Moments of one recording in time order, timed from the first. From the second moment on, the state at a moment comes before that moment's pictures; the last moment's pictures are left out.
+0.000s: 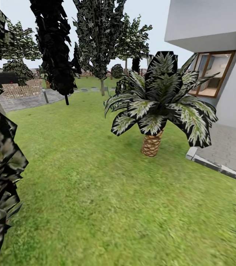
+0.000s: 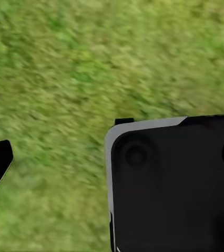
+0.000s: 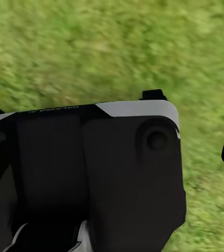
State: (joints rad) left arm -0.04 0.05 -0.05 -0.08 0.00 -0.46 0.01; right arm -0.06 0.08 -0.11 -0.56 0.00 0.30 0.01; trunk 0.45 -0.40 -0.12
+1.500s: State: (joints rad) left arm -0.04 0.05 -0.05 -0.08 -0.01 -0.46 0.01; right arm -0.06 0.08 -0.11 -0.55 0.00 0.30 0.01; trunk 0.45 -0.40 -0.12
